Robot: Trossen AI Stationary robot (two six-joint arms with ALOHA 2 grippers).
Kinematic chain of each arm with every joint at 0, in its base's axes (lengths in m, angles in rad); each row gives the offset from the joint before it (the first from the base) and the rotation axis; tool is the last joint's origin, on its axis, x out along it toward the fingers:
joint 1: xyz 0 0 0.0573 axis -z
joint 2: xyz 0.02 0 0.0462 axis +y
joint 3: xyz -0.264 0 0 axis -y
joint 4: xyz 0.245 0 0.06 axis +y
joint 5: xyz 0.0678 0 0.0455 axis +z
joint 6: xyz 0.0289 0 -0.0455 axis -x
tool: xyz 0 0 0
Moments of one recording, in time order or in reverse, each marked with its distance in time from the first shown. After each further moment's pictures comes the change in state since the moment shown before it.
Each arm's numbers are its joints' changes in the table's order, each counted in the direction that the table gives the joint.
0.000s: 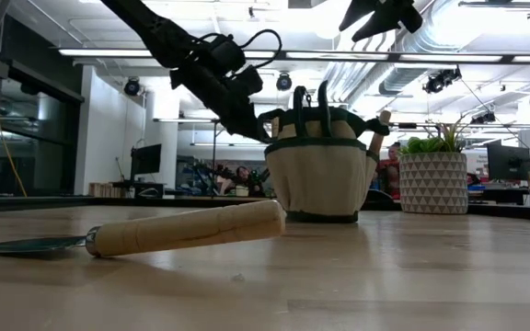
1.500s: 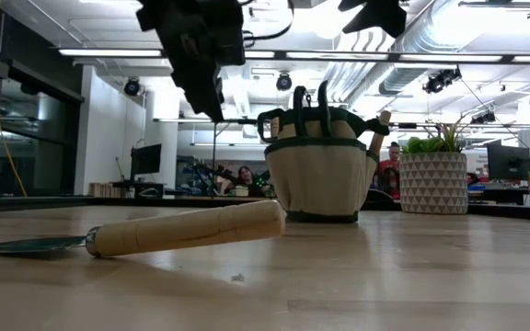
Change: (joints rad) left arm 0.303 -0.186 0.001 0.563 0.051 0.169; right arm 0.000 0.000 0.000 0.021 0.456 0.091
